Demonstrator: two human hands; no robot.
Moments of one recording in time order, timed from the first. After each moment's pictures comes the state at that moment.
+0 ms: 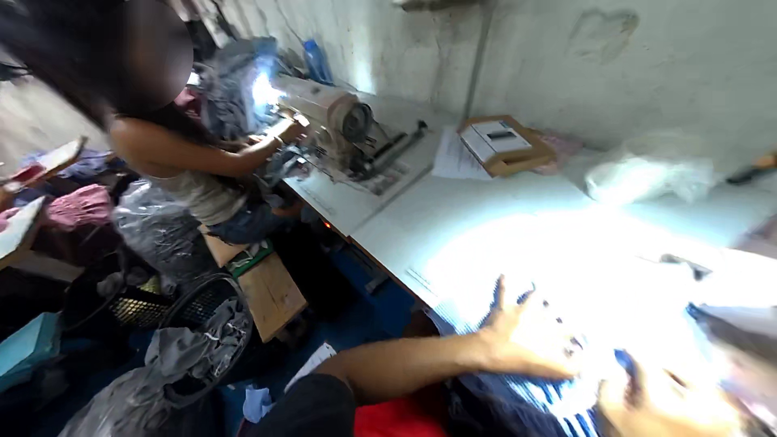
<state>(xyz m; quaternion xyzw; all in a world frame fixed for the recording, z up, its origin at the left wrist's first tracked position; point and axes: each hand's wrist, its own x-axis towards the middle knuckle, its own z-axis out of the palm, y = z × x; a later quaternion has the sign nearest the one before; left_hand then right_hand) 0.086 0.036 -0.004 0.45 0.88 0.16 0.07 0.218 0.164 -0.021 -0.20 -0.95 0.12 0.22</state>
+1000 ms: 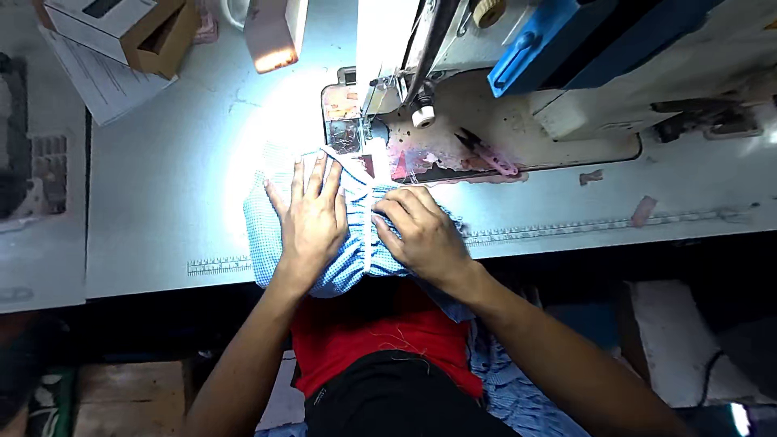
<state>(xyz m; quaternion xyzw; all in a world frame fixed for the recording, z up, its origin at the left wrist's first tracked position) 0.079 0.041 -0.002 0.51 0.85 0.13 0.06 0.246 0.160 -0.007 -0.17 -0.95 0.16 0.21</state>
